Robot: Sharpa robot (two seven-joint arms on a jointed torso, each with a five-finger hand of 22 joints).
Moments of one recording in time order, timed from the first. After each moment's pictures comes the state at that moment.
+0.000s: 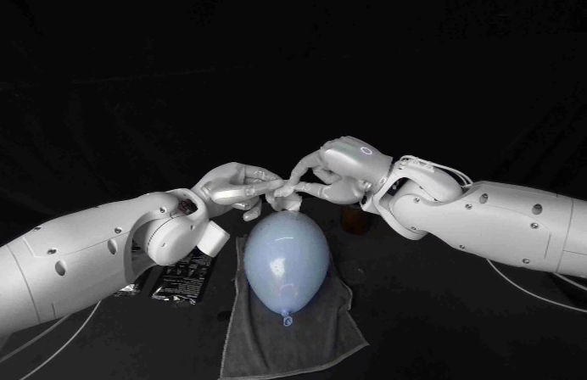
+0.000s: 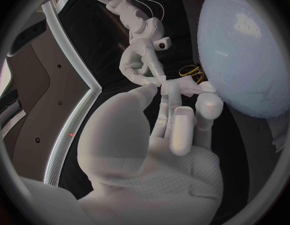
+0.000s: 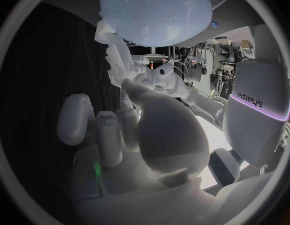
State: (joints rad) left arm 1.27 -0.72 -0.01 1.39 -0.34 -0.02 0.21; left_hand 1.29 -0.18 0.46 0.17 0.05 0.84 0.14 0.42 0.41 0.96 0.07 0.84 0.52 1.44 0.00 1.51 1.31 0.12 1.12 0.10 1.31 0.96; right arm 1.40 -0.76 -0.13 1.48 -1.46 -0.57 0.35; right_hand 1.28 0.01 0.45 -0.05 0.05 1.03 0.08 0.36 0.36 1.46 0.01 1.45 1.31 1.46 -0.04 1.57 1.31 0.09 1.40 0.06 1.17 1.31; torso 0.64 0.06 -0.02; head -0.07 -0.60
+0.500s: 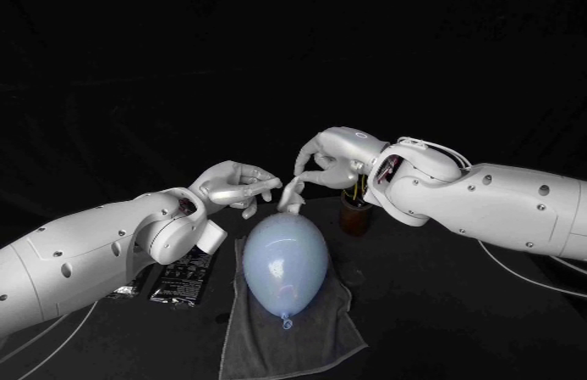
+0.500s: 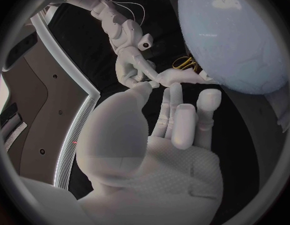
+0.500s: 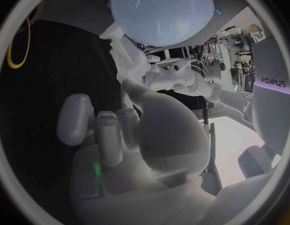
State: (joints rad) left arm 1.27 -0.70 -0.01 1.34 -0.42 -0.08 0.22; left_hand 1.28 -0.19 0.38 0.23 0.05 0.82 0.16 0.40 0.39 0.91 0.09 0.81 0.50 1.37 0.03 1.47 1.19 0.12 1.05 0.12 1.25 0.86; right arm 1.48 -0.74 -0.13 1.50 -1.40 -0.38 0.02; right_hand 1.28 0.01 0.45 -0.05 0.05 1.03 0.07 0.38 0.36 1.46 0.01 1.45 1.31 1.46 -0.05 1.57 1.31 0.09 1.40 0.06 1.17 1.31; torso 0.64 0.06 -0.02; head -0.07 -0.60
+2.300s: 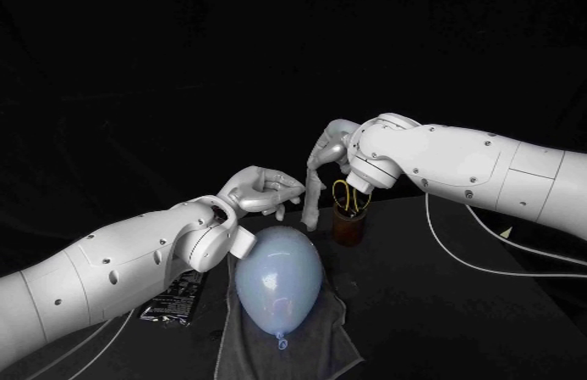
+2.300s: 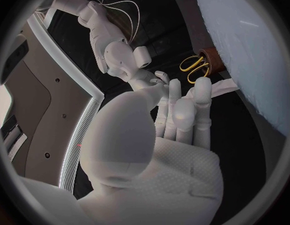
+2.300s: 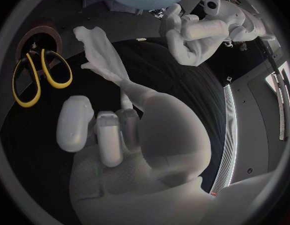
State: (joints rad) left arm 1.27 -0.53 -0.01 1.26 -0.43 -0.18 0.25; left_hand 1.43 -0.14 0.55 0.13 0.05 0.91 0.13 0.43 0.32 1.06 0.06 0.57 0.28 1.27 0.00 1.34 0.92 0.16 0.97 0.10 1.09 0.67; right arm 1.58 -0.56 -0.13 1.23 -0.89 -0.22 -0.51; right_hand 1.26 0.00 0.56 -0.10 0.04 1.03 0.07 0.42 0.36 1.46 0.01 1.47 1.31 1.47 -0.05 1.57 1.31 0.08 1.43 0.05 1.21 1.31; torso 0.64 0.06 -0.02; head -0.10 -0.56
